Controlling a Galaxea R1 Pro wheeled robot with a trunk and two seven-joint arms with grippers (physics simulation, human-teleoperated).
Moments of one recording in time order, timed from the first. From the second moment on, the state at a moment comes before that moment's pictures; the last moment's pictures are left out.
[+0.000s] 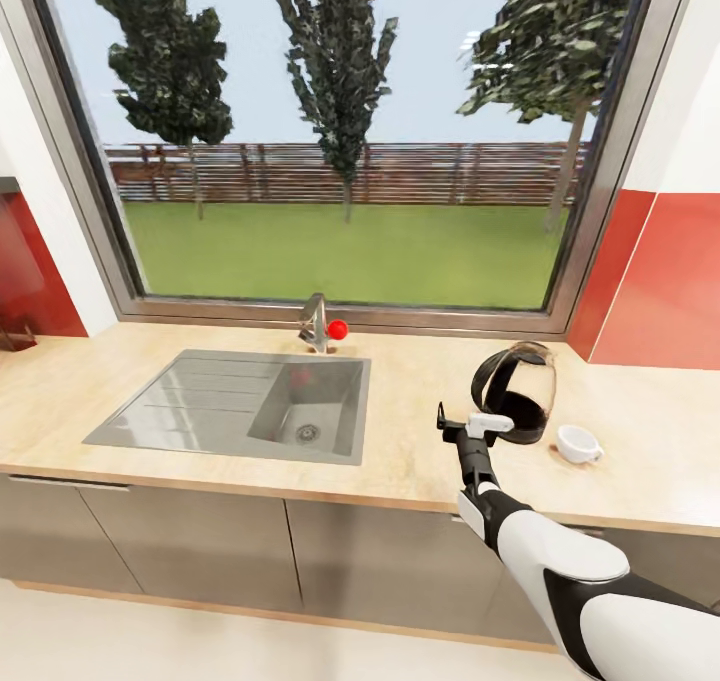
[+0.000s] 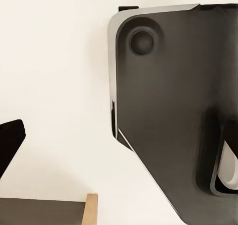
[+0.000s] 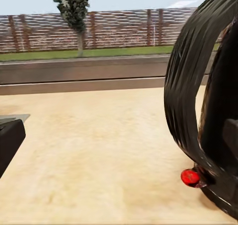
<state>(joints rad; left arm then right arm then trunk) -0.07 0.09 0.28 -0.02 -0.29 -0.07 -0.09 -0.96 0.11 -1.38 -0.10 1.34 -0.78 -0.09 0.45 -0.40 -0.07</state>
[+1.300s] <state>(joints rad) -0.07 0.08 0.28 -0.02 -0.29 -0.07 -0.09 -0.96 0.11 -1.38 -0.10 1.34 -0.78 -0.09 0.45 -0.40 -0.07</state>
